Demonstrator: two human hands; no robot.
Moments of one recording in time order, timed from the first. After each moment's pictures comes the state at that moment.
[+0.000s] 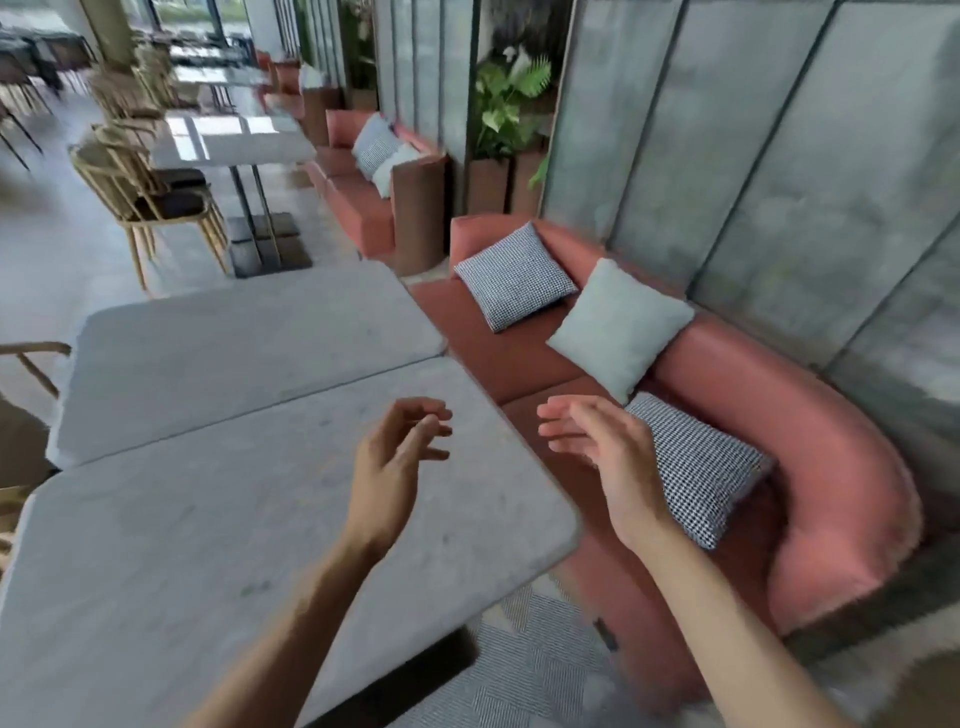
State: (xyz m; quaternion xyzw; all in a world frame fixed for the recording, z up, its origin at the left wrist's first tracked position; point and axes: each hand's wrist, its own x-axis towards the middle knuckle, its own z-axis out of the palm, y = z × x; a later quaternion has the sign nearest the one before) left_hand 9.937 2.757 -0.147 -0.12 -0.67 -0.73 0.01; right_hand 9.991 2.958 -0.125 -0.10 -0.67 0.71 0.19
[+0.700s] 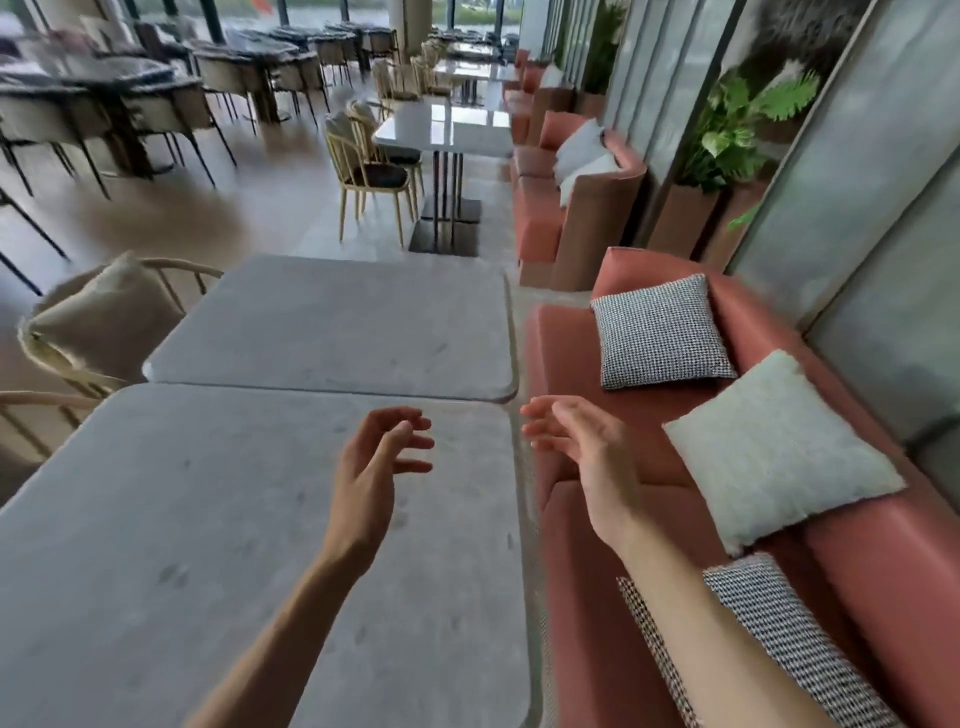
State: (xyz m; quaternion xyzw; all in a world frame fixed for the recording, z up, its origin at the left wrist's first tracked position) left_hand 9.790 2.908 -0.176 0.10 -0.65 -0.72 0.21; right_hand 9.723 3.105 -0.151 0.06 -0.67 0.74 -0.02
